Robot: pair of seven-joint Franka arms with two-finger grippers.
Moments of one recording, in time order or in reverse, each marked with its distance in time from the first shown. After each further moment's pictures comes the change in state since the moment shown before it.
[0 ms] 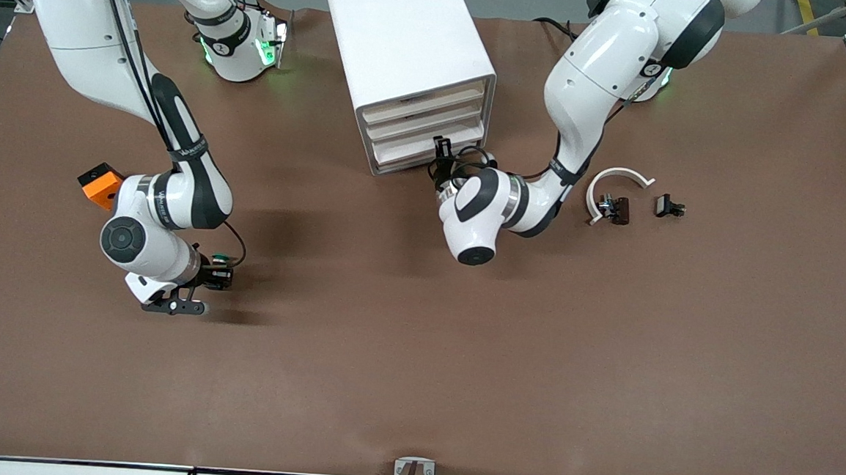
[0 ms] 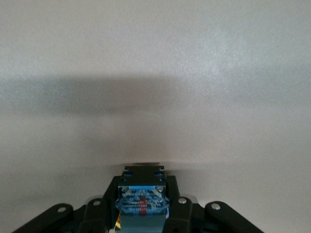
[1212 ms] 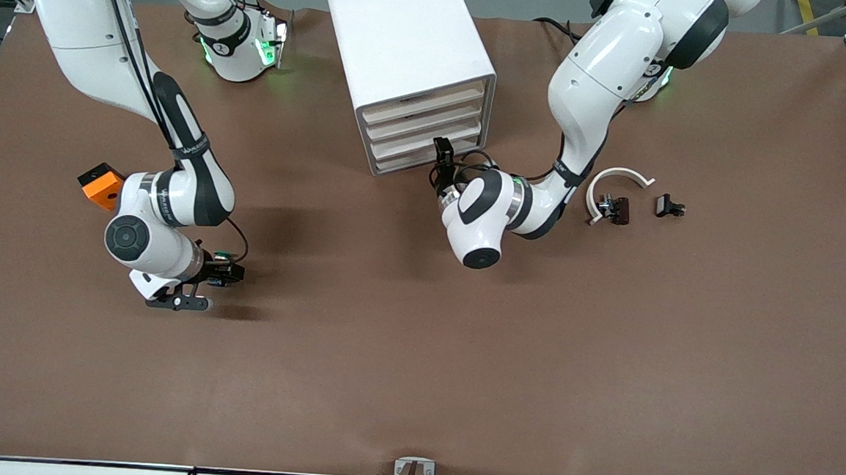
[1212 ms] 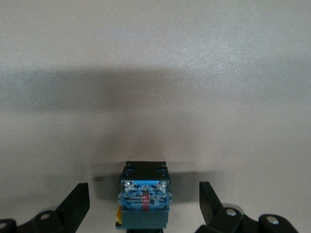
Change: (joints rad) left arm -0.006 -0.007 -0.009 -0.012 0.018 0.056 0.019; right arm 0.000 0.000 0.004 -0.035 0.000 -0.002 0.000
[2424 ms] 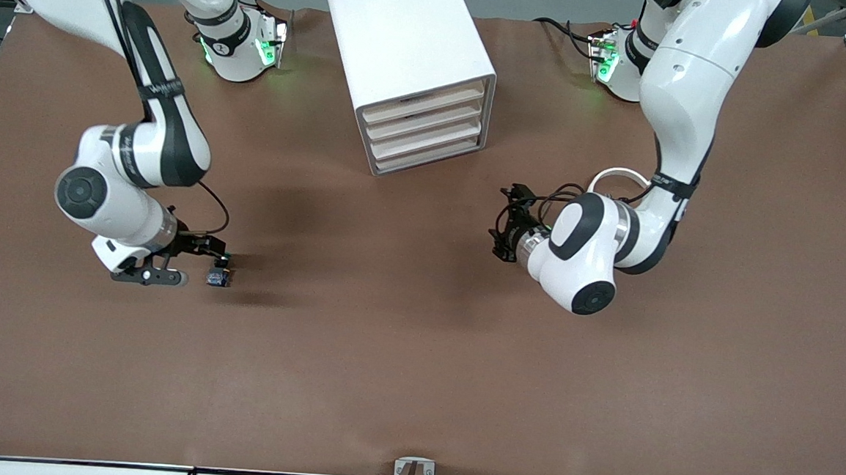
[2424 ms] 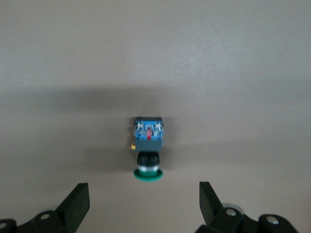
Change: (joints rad) left arm 0.249 -0.157 -0.001 -0.003 0.177 0.029 0.385; right arm 0.000 -0.217 0.001 -0.093 0.000 -0.105 0.000
